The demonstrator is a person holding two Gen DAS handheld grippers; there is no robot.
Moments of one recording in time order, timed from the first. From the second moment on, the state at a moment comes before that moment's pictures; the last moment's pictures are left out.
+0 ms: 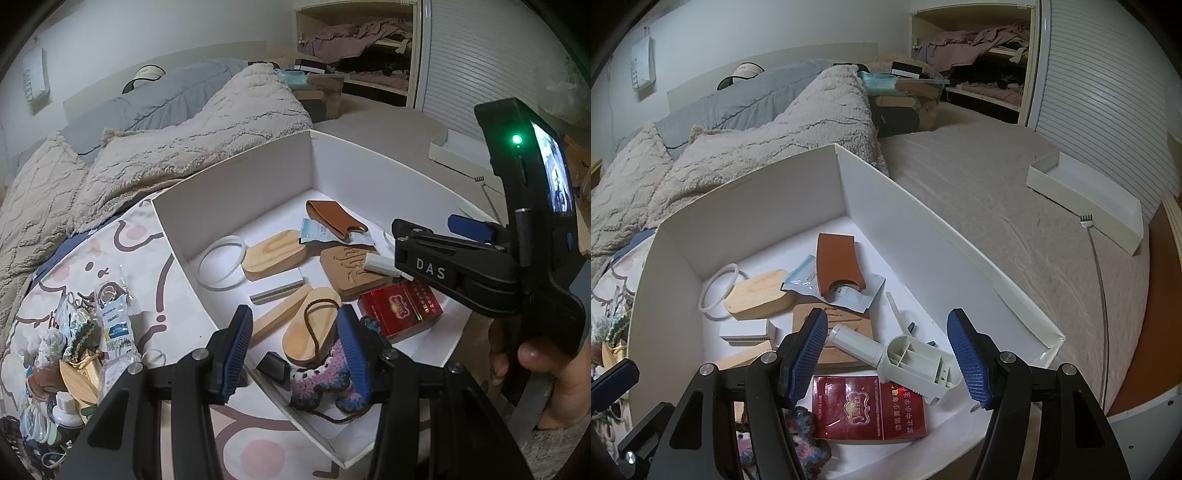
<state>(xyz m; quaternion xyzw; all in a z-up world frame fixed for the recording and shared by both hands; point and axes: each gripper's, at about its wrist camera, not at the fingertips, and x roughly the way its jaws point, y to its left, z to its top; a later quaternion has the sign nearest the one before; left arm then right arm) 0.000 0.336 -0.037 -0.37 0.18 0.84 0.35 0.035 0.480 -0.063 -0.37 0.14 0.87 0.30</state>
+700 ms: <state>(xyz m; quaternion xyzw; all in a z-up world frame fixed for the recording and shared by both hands) -0.022 0.281 -0.017 -0.33 0.11 0.89 0.30 0.037 0.468 -0.051 -0.34 0.10 0.88 0.31</state>
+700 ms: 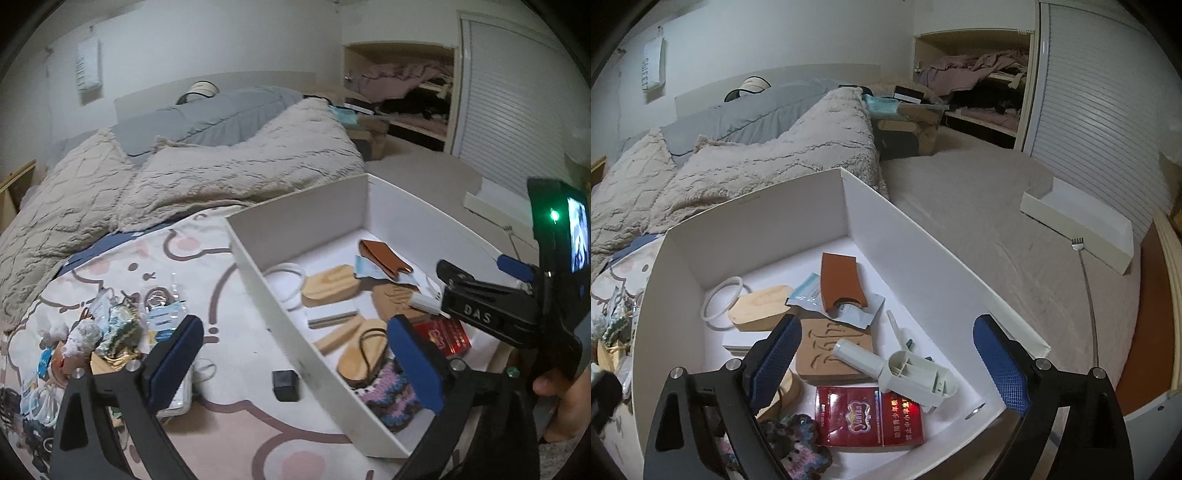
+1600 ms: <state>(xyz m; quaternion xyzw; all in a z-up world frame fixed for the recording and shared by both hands) -0.045 0.206 -0.016 -0.31 0.08 0.92 0.24 0.031 0.443 -0.043 -0.31 0.08 0.90 0.30</state>
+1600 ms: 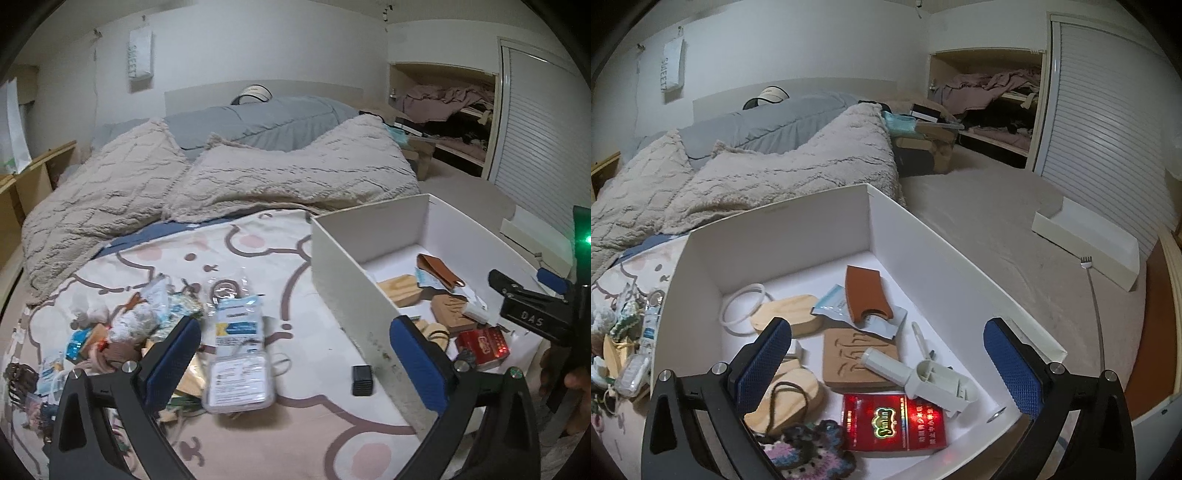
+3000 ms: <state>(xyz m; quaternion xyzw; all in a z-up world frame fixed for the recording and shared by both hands) -0.035 -0.028 -0.038 -0.29 -0.03 0.96 0.03 0.039 0.364 -0.007 -0.22 0.06 0.94 0.24</state>
